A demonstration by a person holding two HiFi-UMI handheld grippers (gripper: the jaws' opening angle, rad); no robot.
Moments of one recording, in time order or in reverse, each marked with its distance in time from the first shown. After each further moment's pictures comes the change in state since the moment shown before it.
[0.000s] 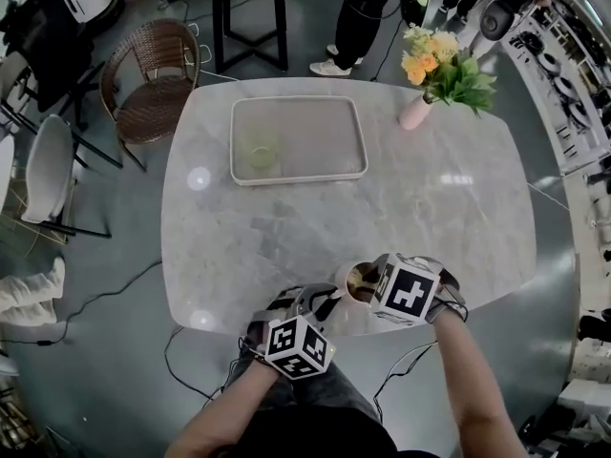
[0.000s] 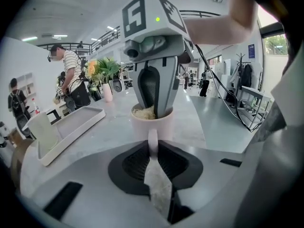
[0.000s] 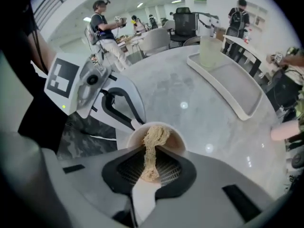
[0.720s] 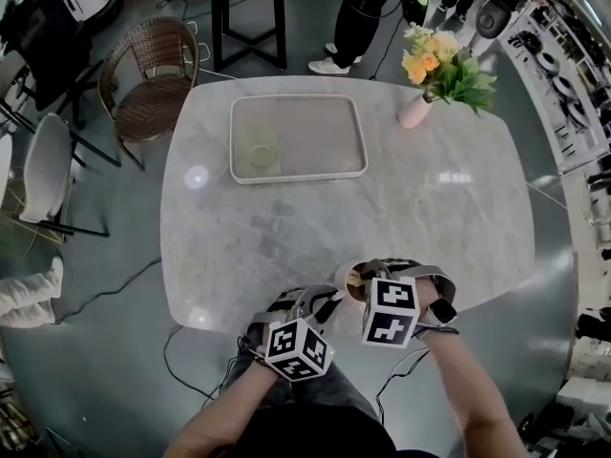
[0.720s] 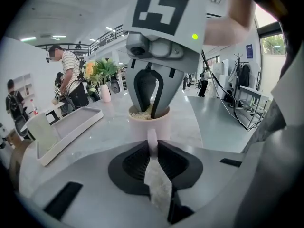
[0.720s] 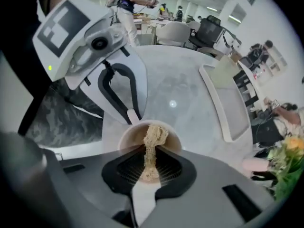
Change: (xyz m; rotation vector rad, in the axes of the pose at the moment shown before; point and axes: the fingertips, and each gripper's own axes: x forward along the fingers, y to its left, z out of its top) left arm -0.002 -0.005 -0.001 0.006 -0.010 -0.012; right arm 0.007 -0.008 -0.006 -0.296 0.161 -0.263
